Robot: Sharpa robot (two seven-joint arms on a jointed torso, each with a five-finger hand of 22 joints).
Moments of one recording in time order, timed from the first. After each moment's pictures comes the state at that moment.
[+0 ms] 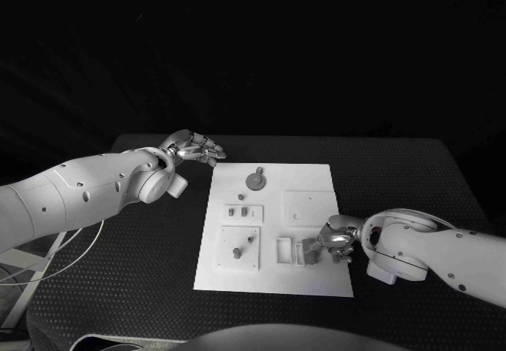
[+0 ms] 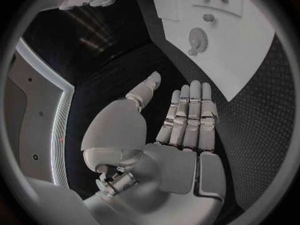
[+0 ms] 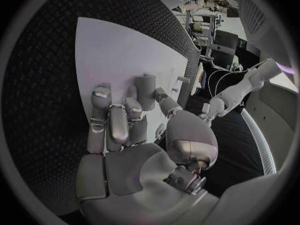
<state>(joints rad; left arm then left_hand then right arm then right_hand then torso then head) 1.22 -0.81 -0.13 1.19 -0.44 -0.22 0.20 1.08 -0.09 0.44 -0.28 0.05 0.83 0.19 0.31 0.45 1.10 0.15 0.07 0.19 0.92 0.10 0.57 0.48 0.02 0.92 0.00 0.07 0.88 1.13 -0.83 -0.19 1.61 -1.02 -0.01 -0.45 0.73 0.03 0.51 -0.28 0.05 1.02 0.08 0.29 0.67 1.18 -0.03 1.14 1.20 1.34 -0.13 1.46 1.12 0.21 1.21 -0.07 0.90 1.31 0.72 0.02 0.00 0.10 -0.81</state>
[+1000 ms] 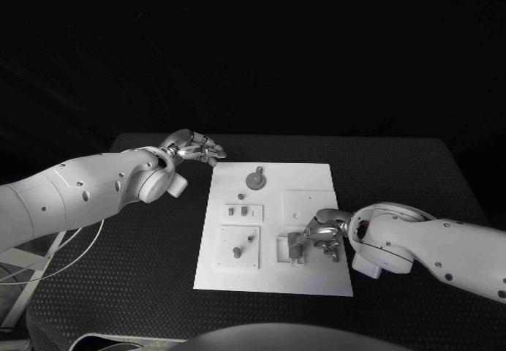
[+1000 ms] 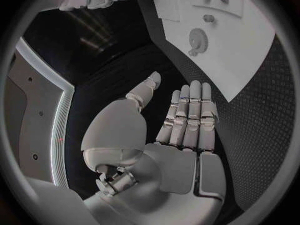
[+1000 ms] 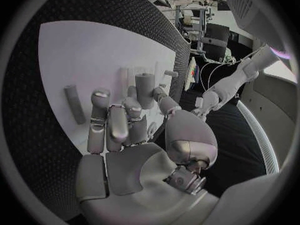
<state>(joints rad) 1.22 -0.81 -0.13 1.19 -0.44 -0.22 0.20 1.08 -0.09 0.44 -0.28 0.05 0.83 0.19 0.31 0.45 1.10 0.15 0.07 0.19 0.92 0.10 0.56 0.48 0.02 0.92 0.00 0.07 0.88 1.15 -0.78 -0.18 1.61 -0.92 -0.04 -0.45 0.73 0.04 0.52 -0.29 0.05 1.02 0.08 0.29 0.68 1.17 -0.03 1.13 1.19 1.33 -0.13 1.46 1.10 0.21 1.20 -0.06 0.90 1.31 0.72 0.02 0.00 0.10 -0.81</state>
